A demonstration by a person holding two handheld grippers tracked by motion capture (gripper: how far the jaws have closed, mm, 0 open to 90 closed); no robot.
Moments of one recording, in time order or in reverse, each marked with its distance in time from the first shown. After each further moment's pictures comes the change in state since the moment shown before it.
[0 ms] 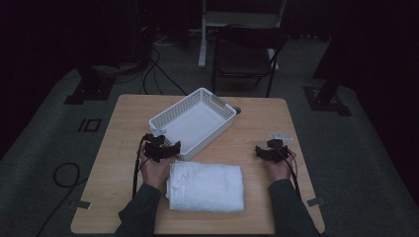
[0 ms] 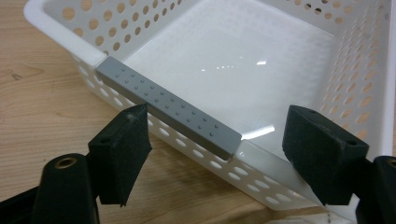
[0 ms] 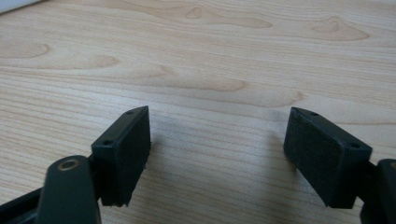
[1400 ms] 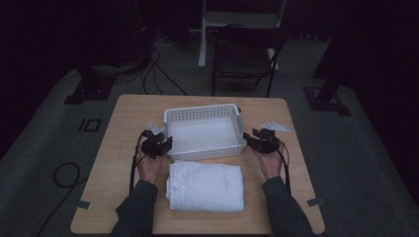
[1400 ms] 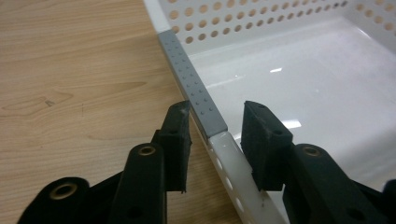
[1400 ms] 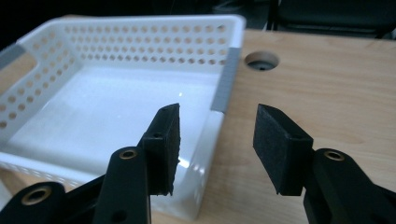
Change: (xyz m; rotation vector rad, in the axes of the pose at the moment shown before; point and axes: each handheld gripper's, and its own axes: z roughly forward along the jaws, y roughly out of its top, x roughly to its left) left arm 0.012 0.008 0.006 -0.011 0.055 0.095; right arm 0.053 0.052 -0.050 -0.187 0.244 -0.015
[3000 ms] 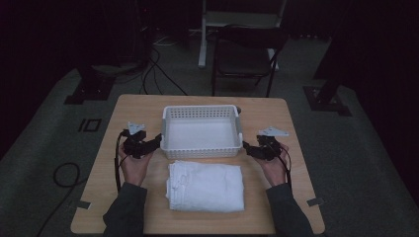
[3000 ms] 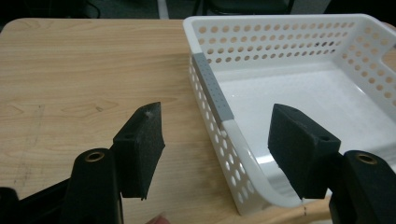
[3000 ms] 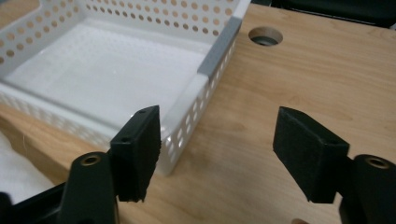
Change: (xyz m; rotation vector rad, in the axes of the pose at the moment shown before) left arm 0.035 0.000 -0.047 -0.097 -0.040 -0.096; right arm 0.004 -0.012 -0.018 0.078 -0.025 -0.105
